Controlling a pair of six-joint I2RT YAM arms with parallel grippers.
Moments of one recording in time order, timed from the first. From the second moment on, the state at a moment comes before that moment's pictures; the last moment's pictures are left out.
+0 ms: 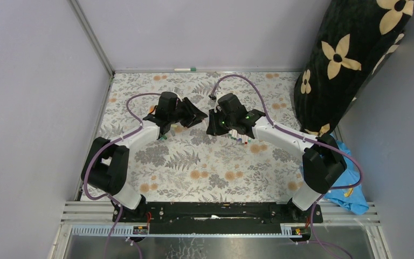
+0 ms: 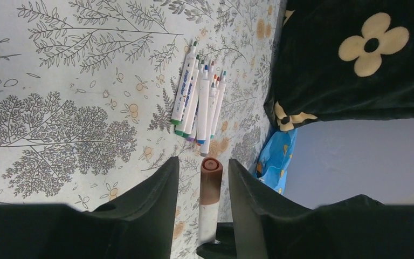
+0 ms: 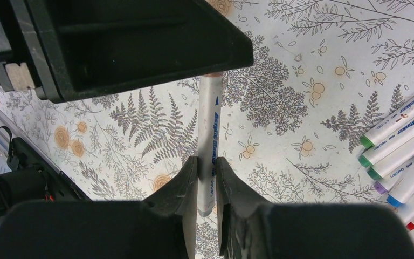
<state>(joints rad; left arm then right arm) -0.37 1.58 0.94 0.08 0.40 -1.05 0.74 1.66 1.24 -0.34 -0.16 0.41</state>
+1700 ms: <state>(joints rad) -0.33 1.53 0.89 0.12 0.40 -1.05 0.75 1.80 1.36 -0.31 -0.21 0.42</state>
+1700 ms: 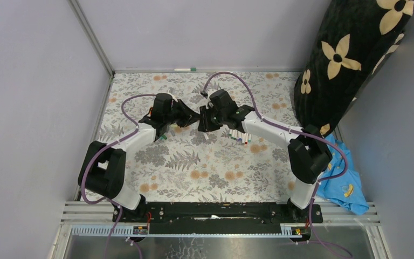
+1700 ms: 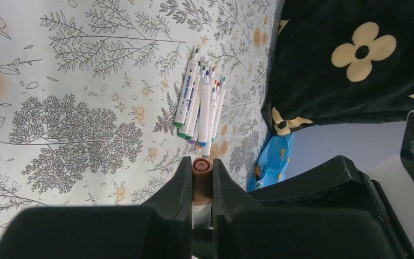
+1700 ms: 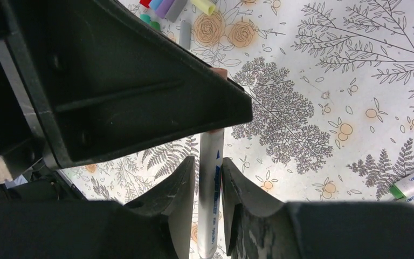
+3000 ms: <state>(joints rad) -0.14 1.67 1.07 -0.06 0.29 -0.92 0.77 1.74 1.09 -0.25 -0.11 0.48</state>
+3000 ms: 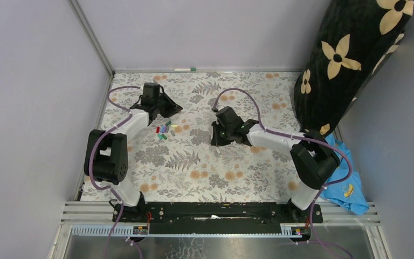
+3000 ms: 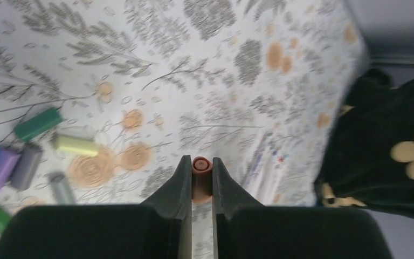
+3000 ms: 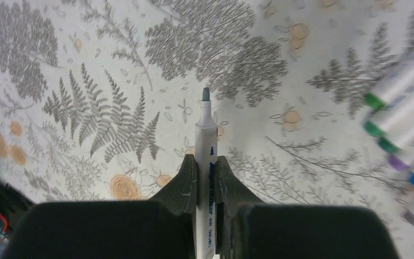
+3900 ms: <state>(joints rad) -0.30 1.80 1.09 -0.41 -0.18 -0.70 0.47 1.64 1.01 -0.36 0.32 0.45</state>
